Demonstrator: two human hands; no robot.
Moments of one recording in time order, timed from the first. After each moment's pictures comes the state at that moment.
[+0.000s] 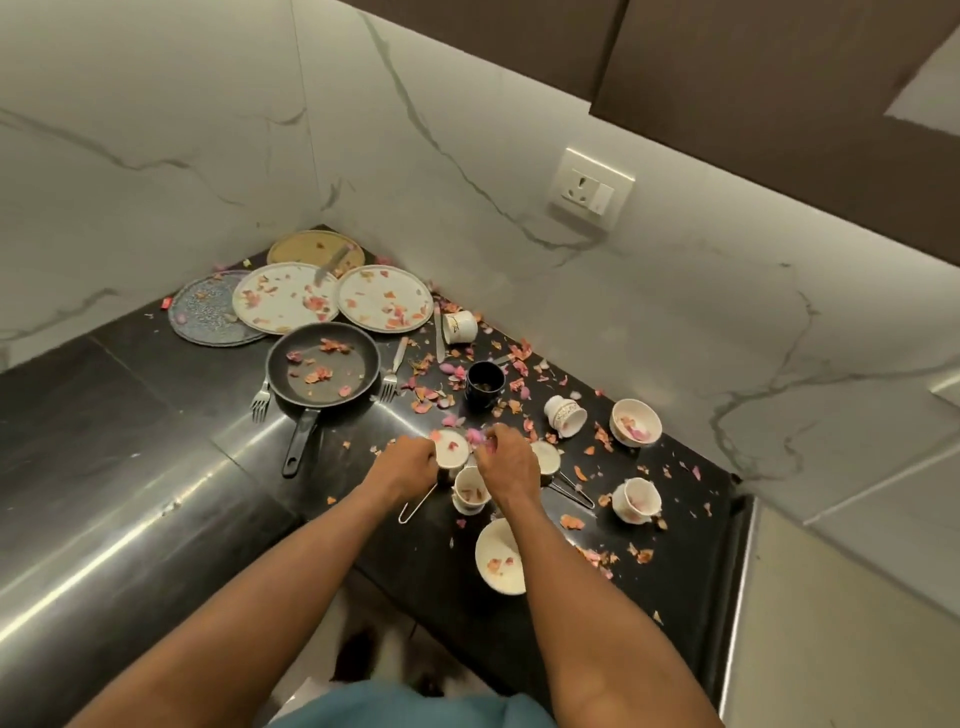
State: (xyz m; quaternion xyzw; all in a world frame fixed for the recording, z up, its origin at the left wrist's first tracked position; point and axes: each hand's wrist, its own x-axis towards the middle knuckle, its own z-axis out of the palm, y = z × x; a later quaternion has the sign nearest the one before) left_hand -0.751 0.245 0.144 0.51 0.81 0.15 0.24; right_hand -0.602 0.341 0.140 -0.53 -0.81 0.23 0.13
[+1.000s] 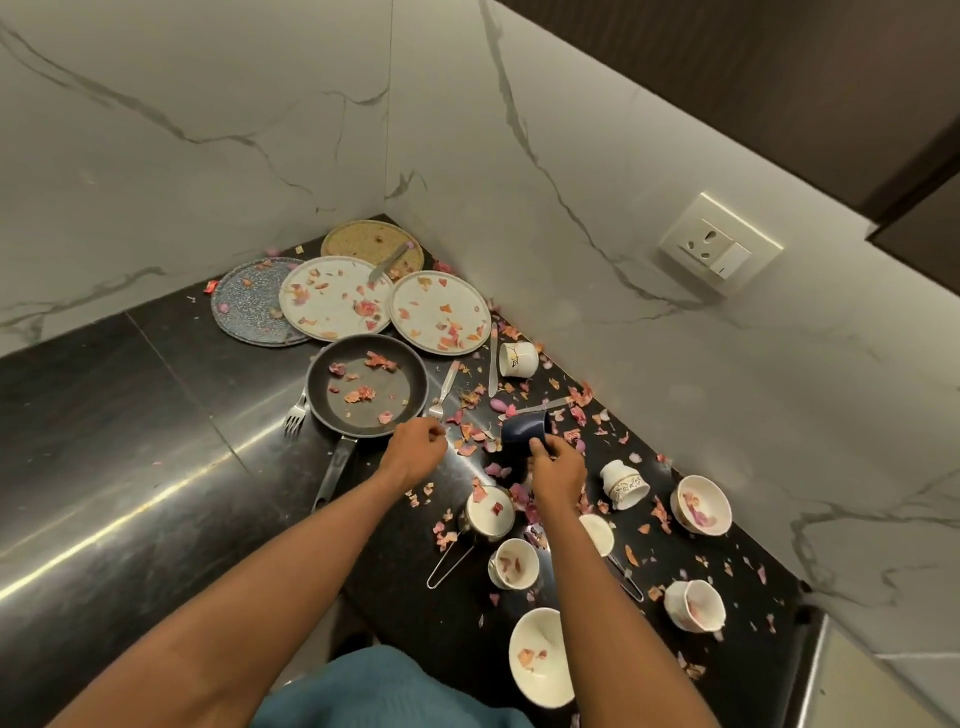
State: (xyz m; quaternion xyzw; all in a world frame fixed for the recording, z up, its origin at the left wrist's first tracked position) left_hand -0.859 0.300 0.125 0.32 0.82 0.35 0.33; right_hand -0.681 0.425 0.122 -0.61 -0.65 0.40 0.22
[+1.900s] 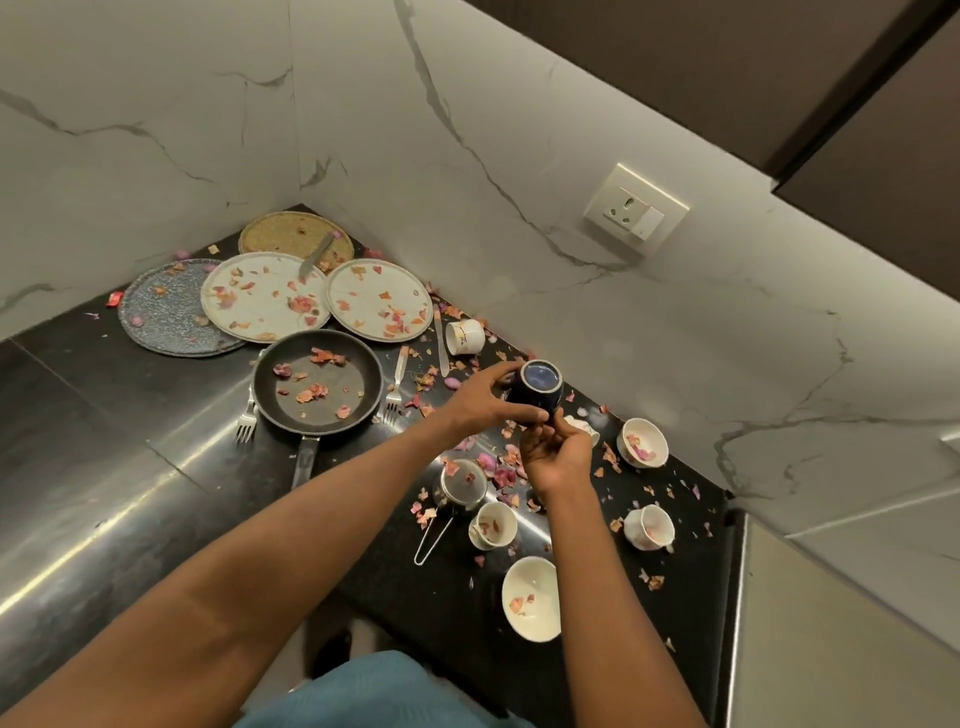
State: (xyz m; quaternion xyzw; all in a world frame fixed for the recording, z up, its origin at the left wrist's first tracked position) left_hand -0.799 0.361 0.203 0.44 0.54 0.49 0.52; right_hand -0.647 0.387 0.204 -0.46 -0.02 0.77 0.45
